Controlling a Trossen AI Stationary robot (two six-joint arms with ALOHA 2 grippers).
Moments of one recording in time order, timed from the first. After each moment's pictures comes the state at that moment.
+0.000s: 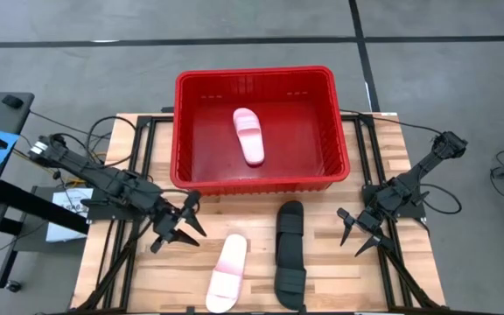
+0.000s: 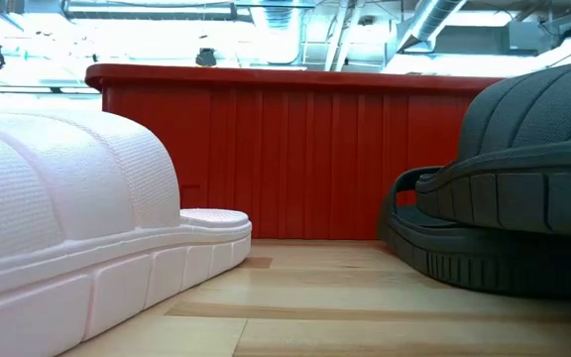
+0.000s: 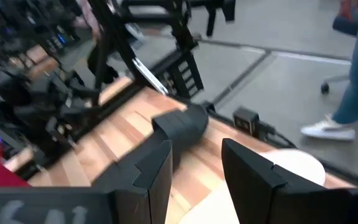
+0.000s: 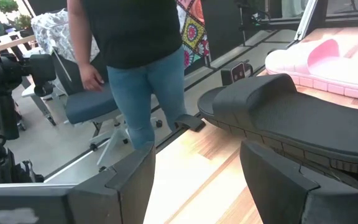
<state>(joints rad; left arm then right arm) -0.43 0.97 0.80 -0.13 0.15 0.43 0.65 0.30 0.00 0.08 -0.26 0.16</state>
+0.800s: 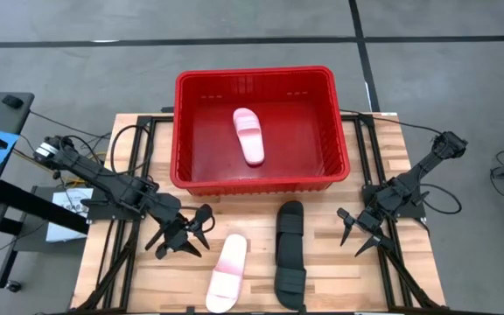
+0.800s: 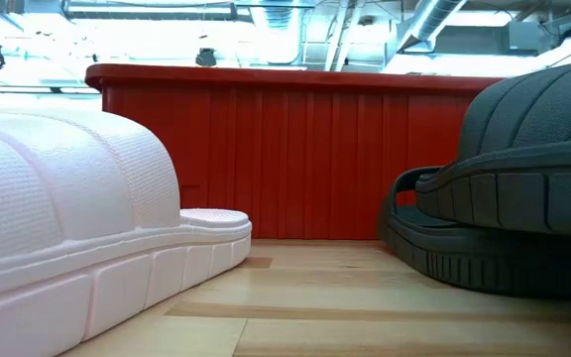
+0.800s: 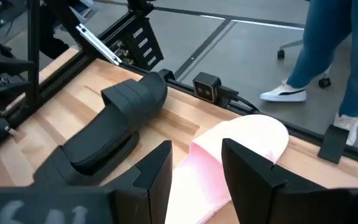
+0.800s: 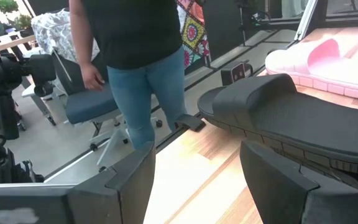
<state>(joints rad) -0.44 1.12 0.82 -0.20 0.25 0.47 0.65 0.30 0.00 0.08 -0.26 0.16</state>
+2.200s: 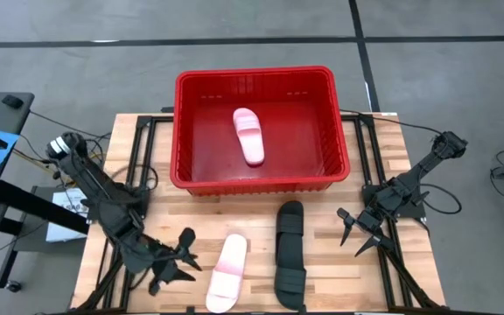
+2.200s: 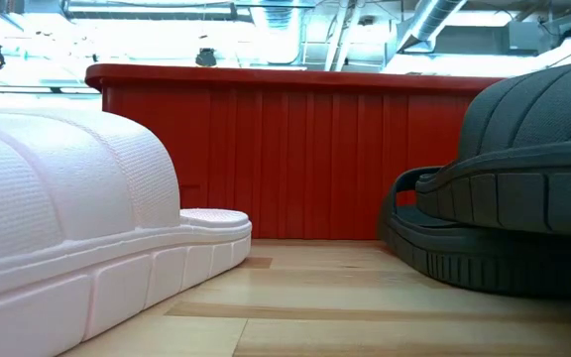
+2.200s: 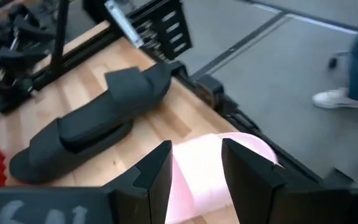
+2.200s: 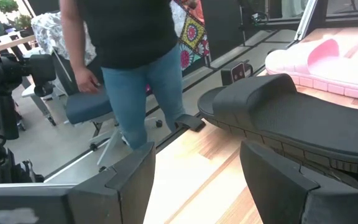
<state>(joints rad) -0.86 1.26 0.84 -0.10 -0.37 0.09 0.65 0.30 0.00 0.08 -0.26 0.16</state>
